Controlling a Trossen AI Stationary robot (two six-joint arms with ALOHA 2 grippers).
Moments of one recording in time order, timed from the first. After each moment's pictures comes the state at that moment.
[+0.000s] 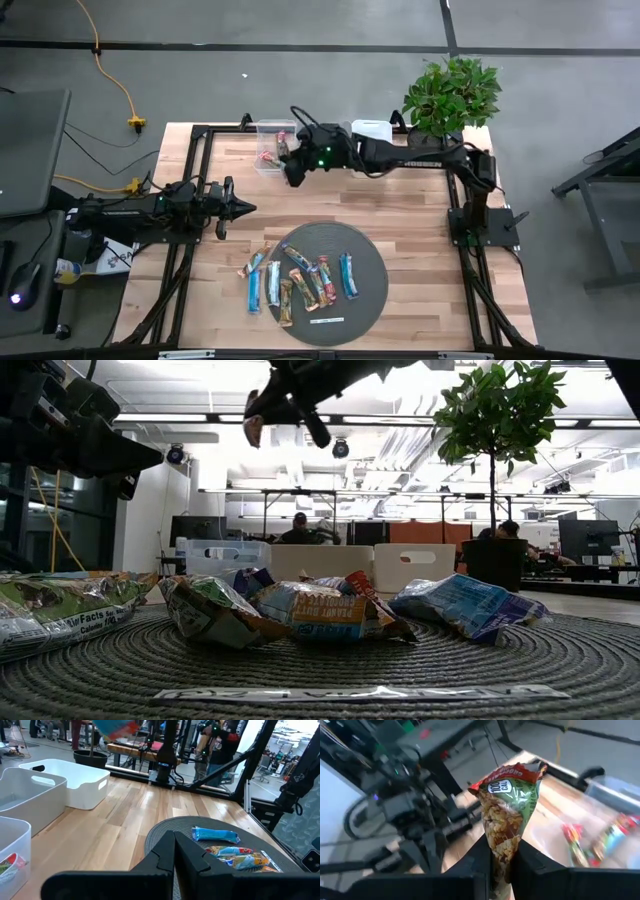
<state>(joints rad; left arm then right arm) 0.06 0.09 0.01 0.01 0.06 -0.19 -0.19 1.90 1.66 -0.08 0.01 0.52</state>
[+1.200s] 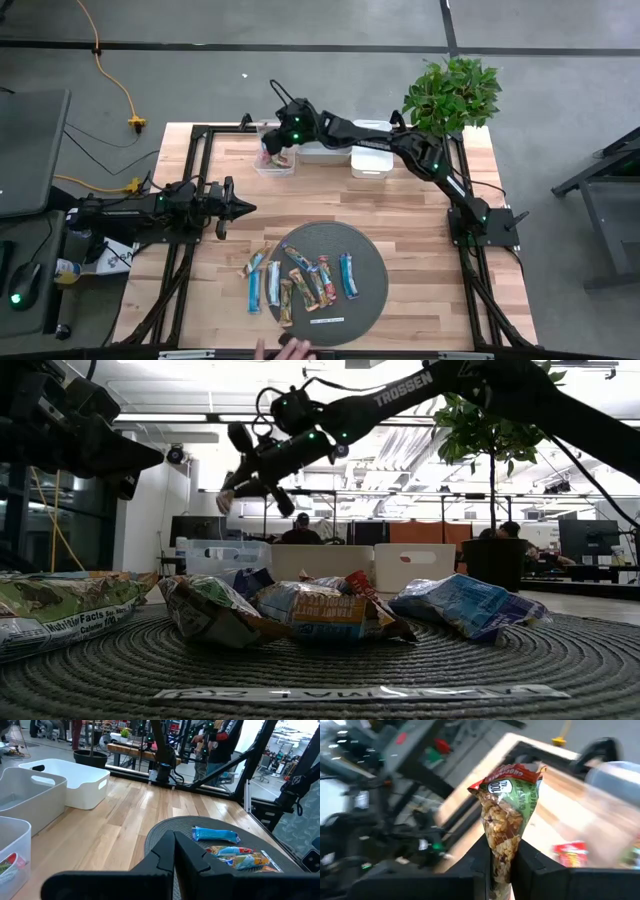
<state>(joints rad) 0.07 0.09 0.01 0.01 0.06 -0.19 -0.40 2.39 2.14 -0.16 -0.24 0.66</state>
